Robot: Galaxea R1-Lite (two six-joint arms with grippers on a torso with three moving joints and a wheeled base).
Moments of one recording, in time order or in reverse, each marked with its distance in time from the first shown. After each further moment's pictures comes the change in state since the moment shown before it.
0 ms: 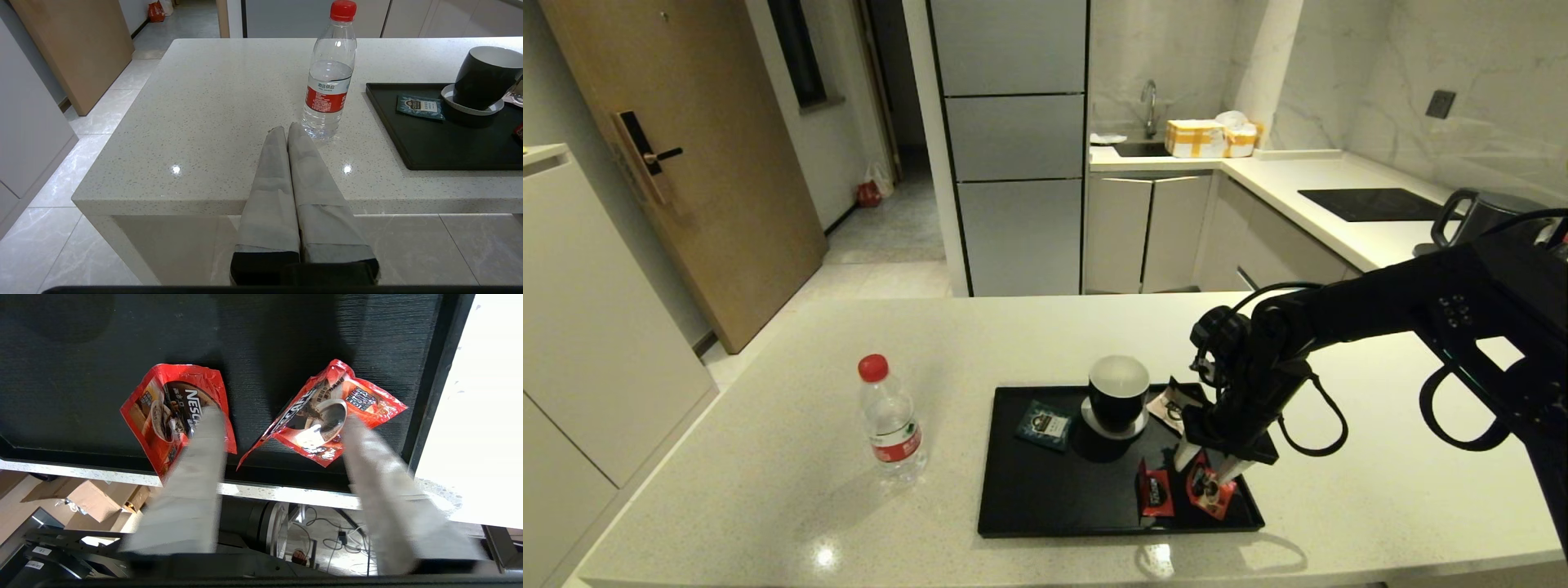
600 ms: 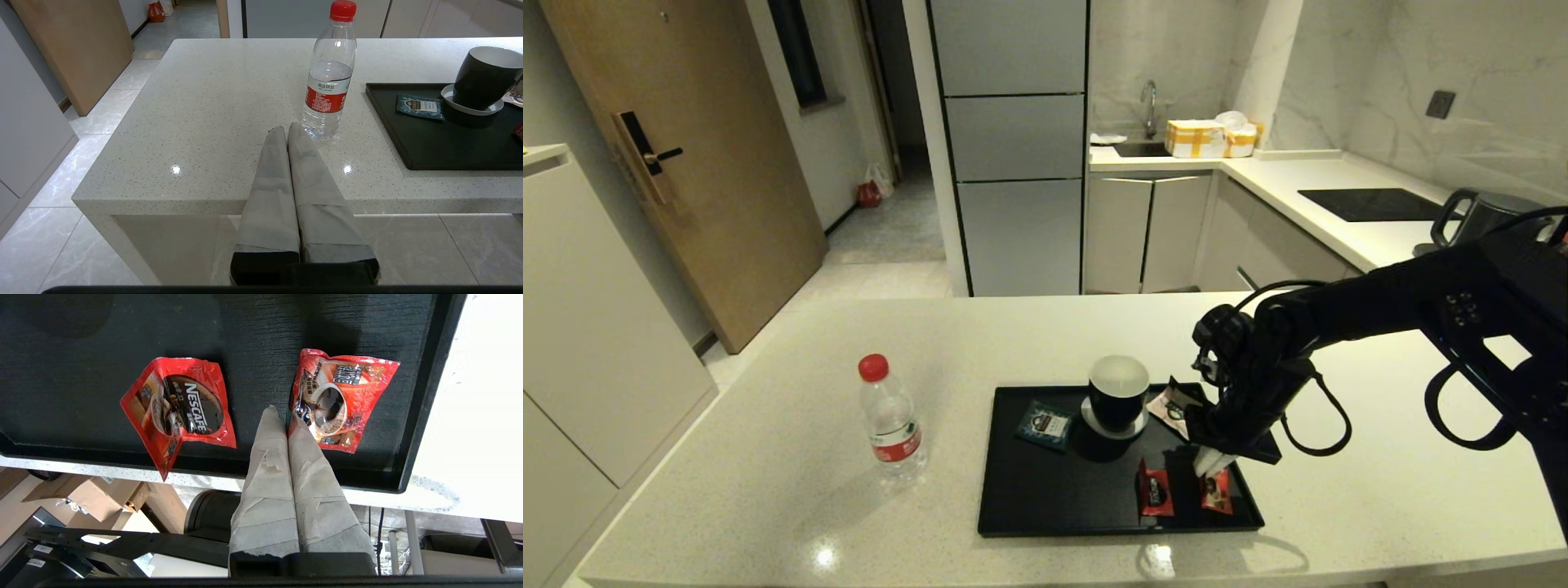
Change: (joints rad) left arm 0.000 0.000 0.000 0.000 0.001 0.000; right arm -0.002 -0.013 0.007 0.007 0.000 0.001
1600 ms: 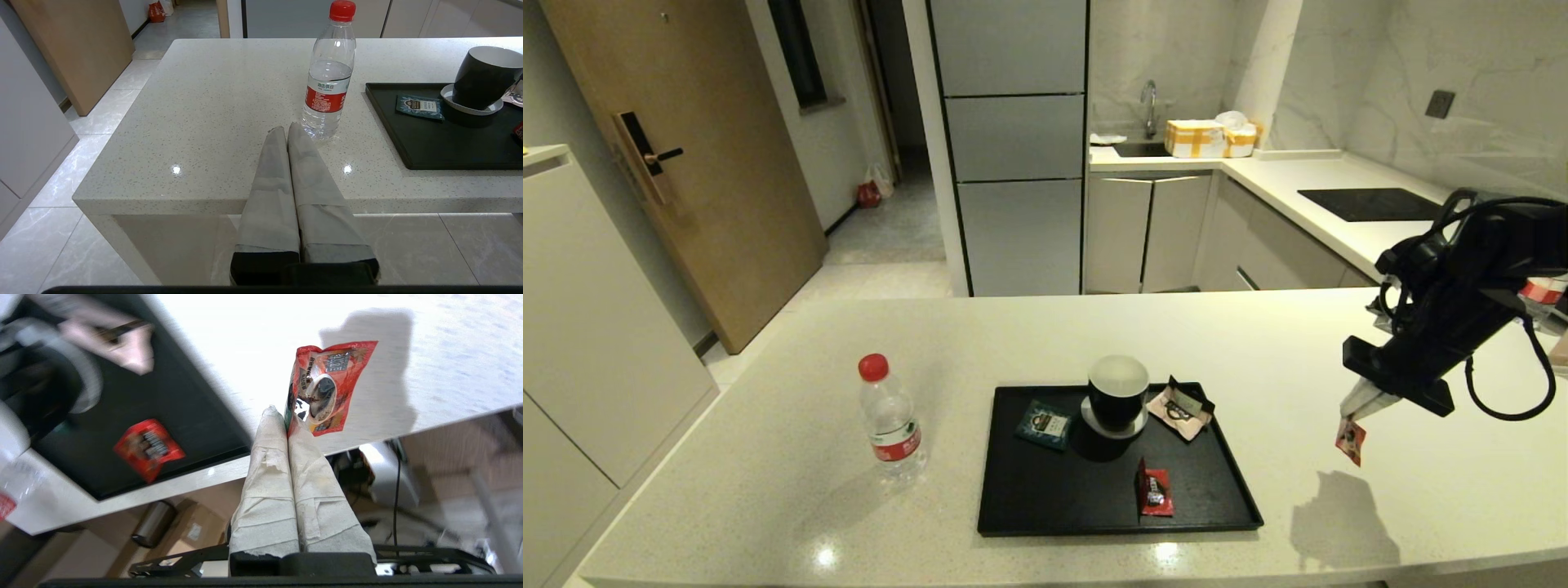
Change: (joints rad) left arm 0.000 0.000 0.000 0.000 0.000 0.000; right arm -0.431 -0.185 -0.078 0.224 -0.004 0.001
